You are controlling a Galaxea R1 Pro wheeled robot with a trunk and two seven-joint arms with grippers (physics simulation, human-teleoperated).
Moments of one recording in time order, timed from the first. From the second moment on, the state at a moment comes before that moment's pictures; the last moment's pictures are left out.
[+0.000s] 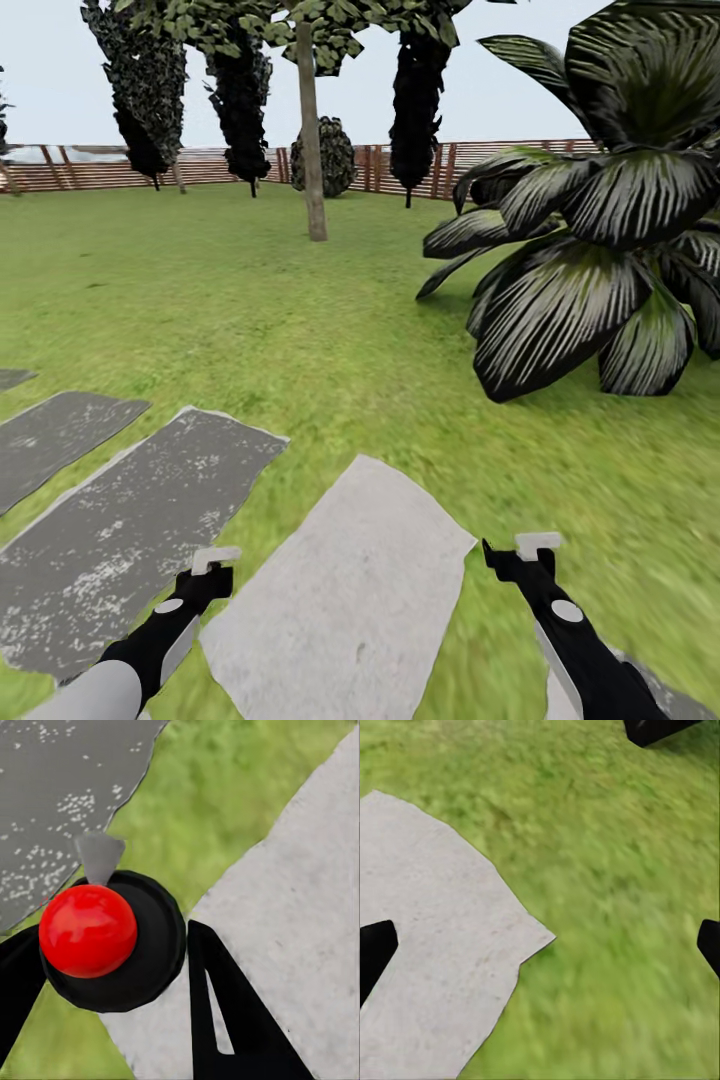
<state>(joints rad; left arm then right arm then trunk) -0.62 0.10 -0.02 -0.30 0.10 -0.10 0.01 -0.41 -0.12 0.00 -0.79 0.01 -0.04 -0.01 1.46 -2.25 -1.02</state>
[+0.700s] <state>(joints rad) -0.62 0.10 -0.02 -0.30 0.10 -0.10 0.01 -0.41 -0.12 0.00 -0.79 0.01 -0.04 -0.01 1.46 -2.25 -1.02</state>
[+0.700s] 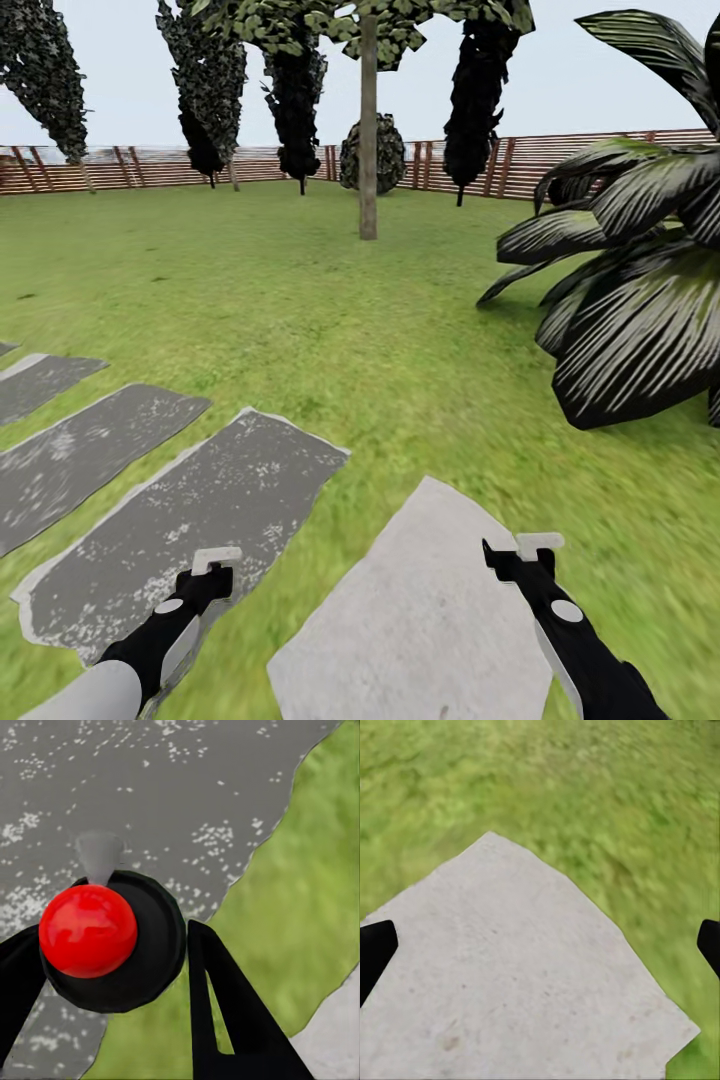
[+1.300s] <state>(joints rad) -0.62 0.10 -0.02 -0.30 0.10 -0.10 0.01 -0.41 -0.12 0.00 -0.79 0.01 -0.04 -0.01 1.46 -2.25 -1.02</state>
